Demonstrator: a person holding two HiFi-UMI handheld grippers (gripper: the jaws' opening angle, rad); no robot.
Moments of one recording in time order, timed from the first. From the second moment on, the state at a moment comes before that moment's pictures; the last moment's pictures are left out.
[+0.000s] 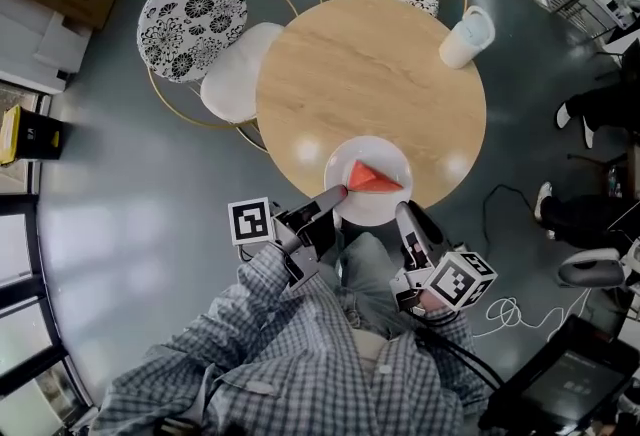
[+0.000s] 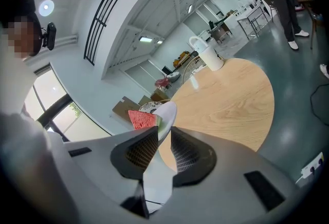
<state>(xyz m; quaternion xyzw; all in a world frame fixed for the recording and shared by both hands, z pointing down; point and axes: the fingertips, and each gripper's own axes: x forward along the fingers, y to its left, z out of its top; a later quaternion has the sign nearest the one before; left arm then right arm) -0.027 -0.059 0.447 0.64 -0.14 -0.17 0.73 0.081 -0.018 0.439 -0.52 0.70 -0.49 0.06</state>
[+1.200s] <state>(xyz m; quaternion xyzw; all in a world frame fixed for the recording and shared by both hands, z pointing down) -0.011 -0.084 0.571 0.57 -0.23 -0.14 0.78 0.099 -0.054 0.570 -0.48 0.65 -0.59 -0.02</state>
